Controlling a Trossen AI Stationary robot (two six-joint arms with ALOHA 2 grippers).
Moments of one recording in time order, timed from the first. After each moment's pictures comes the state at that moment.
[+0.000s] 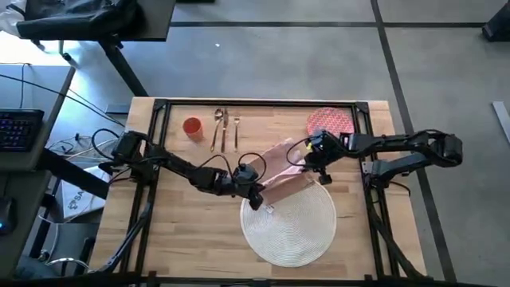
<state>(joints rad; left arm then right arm) -0.22 1.81 0.97 0.17 -0.34 -0.72 -0.28 1.24 0.54 -0.29 -0.30 -0.56</state>
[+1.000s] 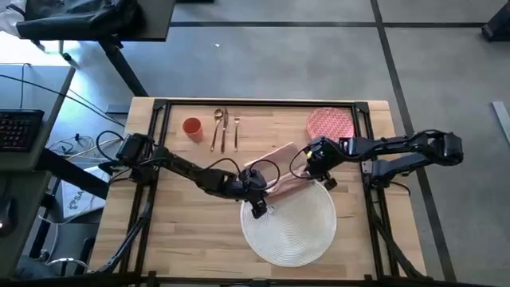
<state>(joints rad) -0.25 1.87 1.14 -0.04 -0.30 -0.60 -0.22 1.23 0.51 -0.30 -0.29 -0.74</state>
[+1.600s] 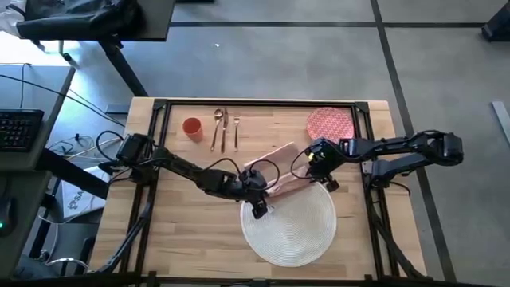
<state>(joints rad) -0.26 1.87 1.14 -0.02 -0.26 -0.59 -0.22 1.23 0.49 -0.31 -0.33 -0.66</state>
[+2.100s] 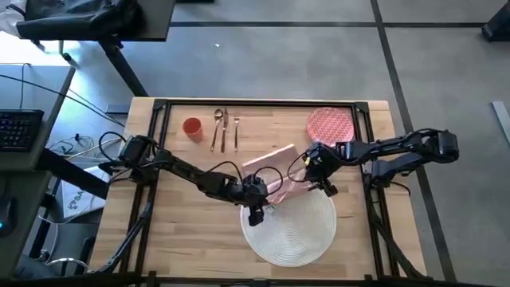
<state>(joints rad) -0.27 1.90 1.14 0.01 -0.18 -0.44 -0.14 1.32 0.49 -0.26 -0.40 -0.56</state>
